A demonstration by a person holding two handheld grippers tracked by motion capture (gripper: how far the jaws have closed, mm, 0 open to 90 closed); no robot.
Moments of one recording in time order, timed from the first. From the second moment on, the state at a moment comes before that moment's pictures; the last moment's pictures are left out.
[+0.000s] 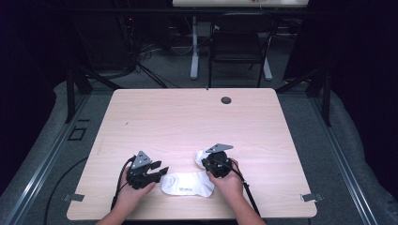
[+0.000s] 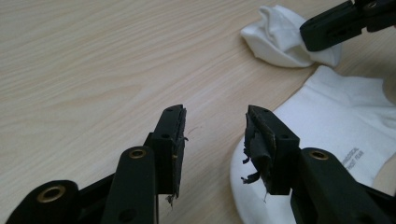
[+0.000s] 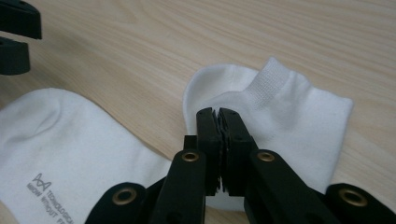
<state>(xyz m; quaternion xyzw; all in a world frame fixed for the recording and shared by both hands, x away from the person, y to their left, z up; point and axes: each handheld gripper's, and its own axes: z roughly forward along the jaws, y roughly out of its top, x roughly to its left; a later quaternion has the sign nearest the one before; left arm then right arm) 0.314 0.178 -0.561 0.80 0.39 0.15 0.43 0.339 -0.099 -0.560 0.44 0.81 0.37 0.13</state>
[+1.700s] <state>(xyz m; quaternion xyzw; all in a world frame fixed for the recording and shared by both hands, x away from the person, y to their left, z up) 0.359 0.110 -0.569 0.83 0.40 0.13 0.37 0.331 -0.098 -0.555 0.42 0.80 0.41 0.13</state>
